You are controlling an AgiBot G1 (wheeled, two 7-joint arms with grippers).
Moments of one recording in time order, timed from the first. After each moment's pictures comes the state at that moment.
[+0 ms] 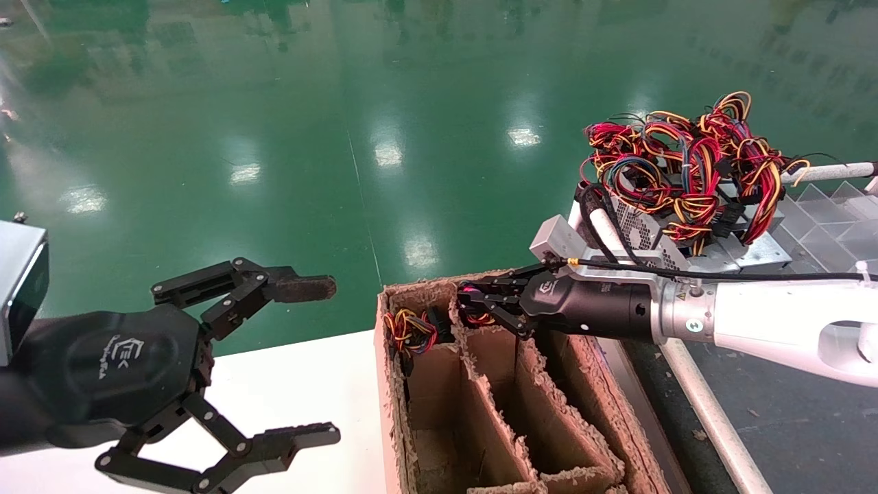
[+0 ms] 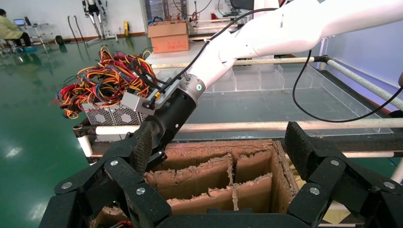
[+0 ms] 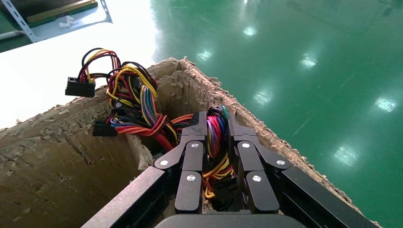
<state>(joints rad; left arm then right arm) -1.09 0.58 0.36 -1.27 0.68 1.46 -0.14 1.58 -1.19 -0.54 0.11 -1.24 -1.33 -0.28</state>
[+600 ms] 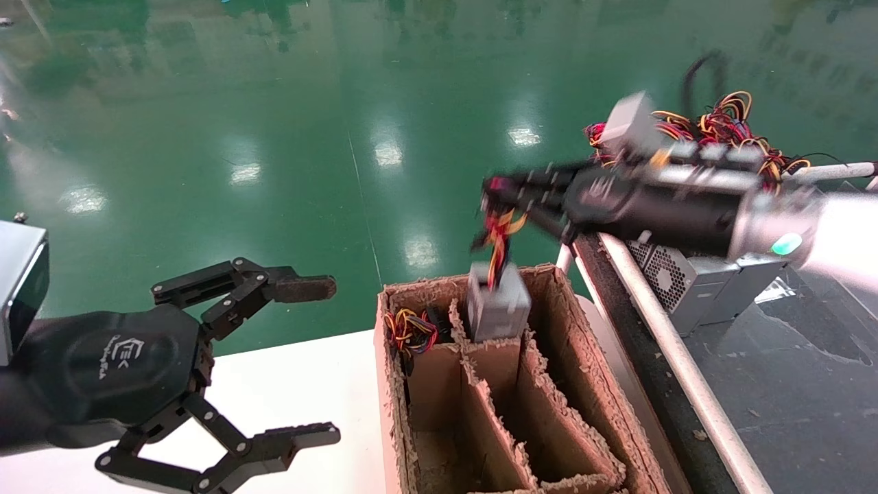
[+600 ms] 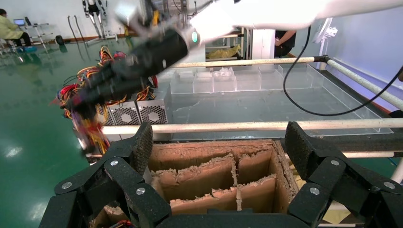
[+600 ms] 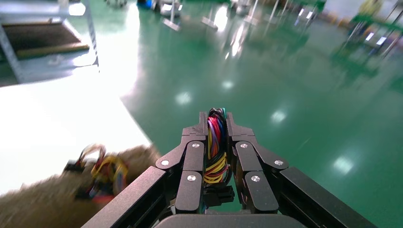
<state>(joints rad) -1.09 0.58 0.36 -1.27 0.67 1.46 -0.14 1.72 -1.08 -0.47 0.17 -1.16 -1.43 -0.32</state>
